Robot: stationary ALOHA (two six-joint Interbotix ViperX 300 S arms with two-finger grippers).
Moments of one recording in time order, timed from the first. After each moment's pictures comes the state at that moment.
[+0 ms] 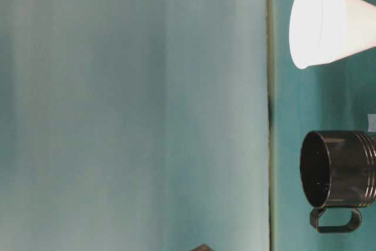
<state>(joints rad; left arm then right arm) 0.04 -0.52 0.93 0.02 0.15 -0.05 -0.17 -0.46 0.89 0.08 0.28 0.15</state>
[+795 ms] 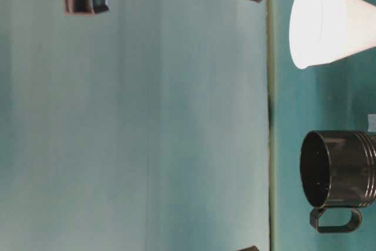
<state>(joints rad) 0.09 -0.41 0.91 0.02 0.25 0.05 -0.18 -0.26 0.77 0.06 0.43 0.15</state>
